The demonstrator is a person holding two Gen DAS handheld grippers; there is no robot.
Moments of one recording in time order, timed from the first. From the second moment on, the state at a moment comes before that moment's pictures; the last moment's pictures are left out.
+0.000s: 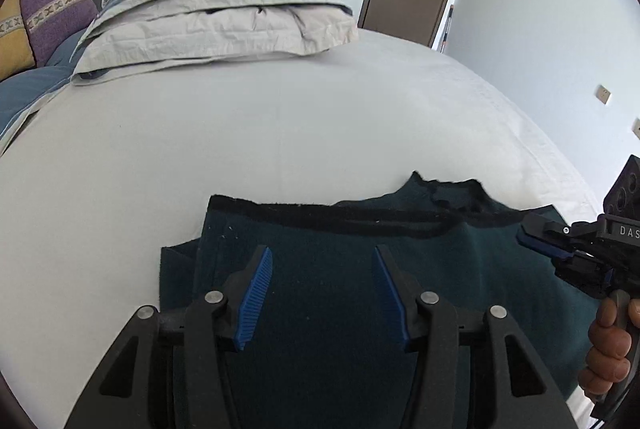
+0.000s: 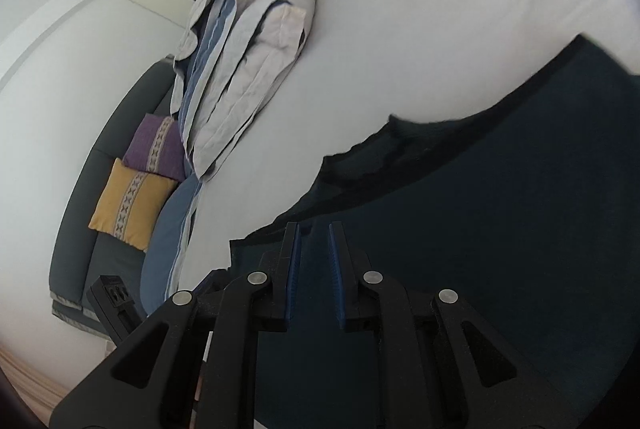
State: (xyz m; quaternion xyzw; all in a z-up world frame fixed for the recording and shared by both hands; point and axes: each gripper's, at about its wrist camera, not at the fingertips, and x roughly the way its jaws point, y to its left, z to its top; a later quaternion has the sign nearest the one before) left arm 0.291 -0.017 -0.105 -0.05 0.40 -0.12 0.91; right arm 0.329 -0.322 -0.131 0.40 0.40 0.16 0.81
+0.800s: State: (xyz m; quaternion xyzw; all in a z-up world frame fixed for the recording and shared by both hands) left arm 0.289 0.009 -0.123 -0.13 0.42 -0.14 0.89; right arm 0.233 -0.498 -0.130 0.46 0.25 -0.06 0.85
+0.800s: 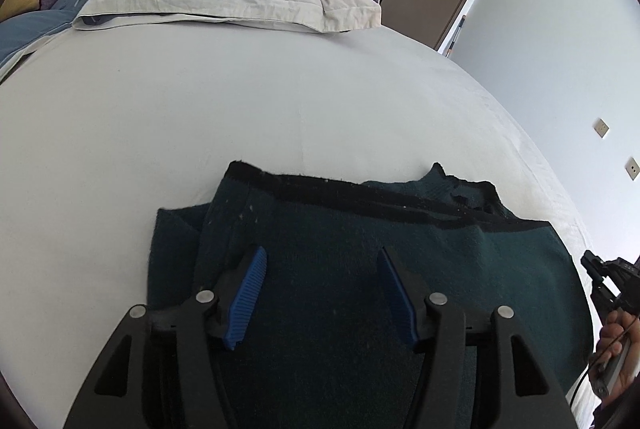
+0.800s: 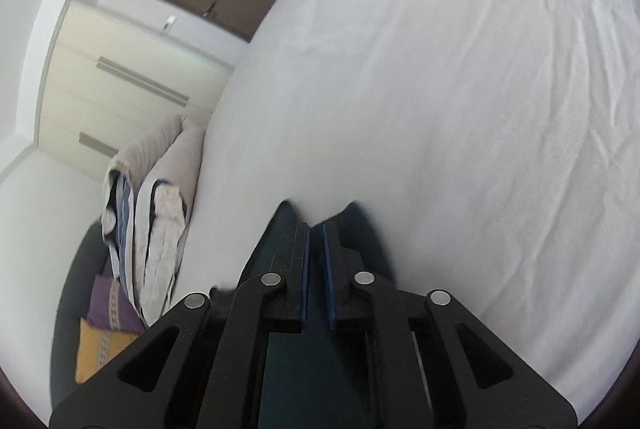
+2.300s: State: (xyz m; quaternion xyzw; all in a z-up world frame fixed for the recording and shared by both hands) left arm 0.246 0.130 -0.178 -0.41 0.51 -0.27 0.71; right arm 0.189 -0.285 -0.124 0.42 0.37 0.22 0.80
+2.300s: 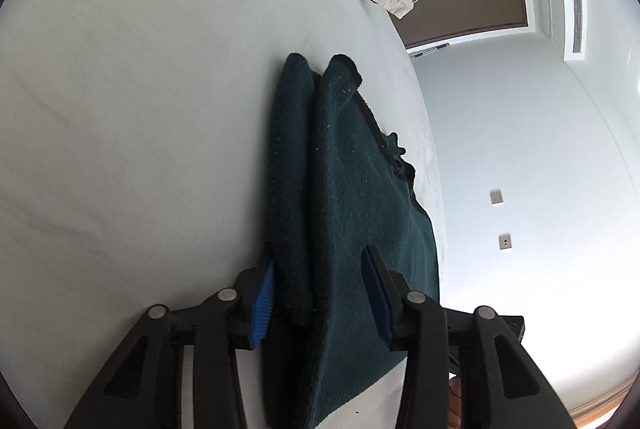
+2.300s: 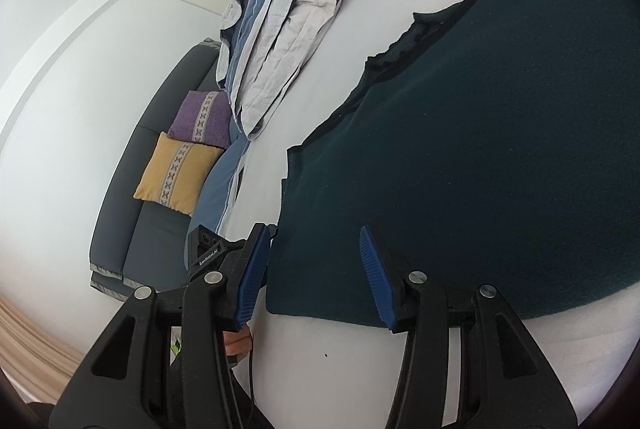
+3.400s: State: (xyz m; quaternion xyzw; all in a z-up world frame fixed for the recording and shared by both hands) left arm 0.232 0.001 -0.061 -0.23 0.46 -0.31 0.80; right arm 0.294 -0.314 -0.152 0.51 0.39 0.26 0.72
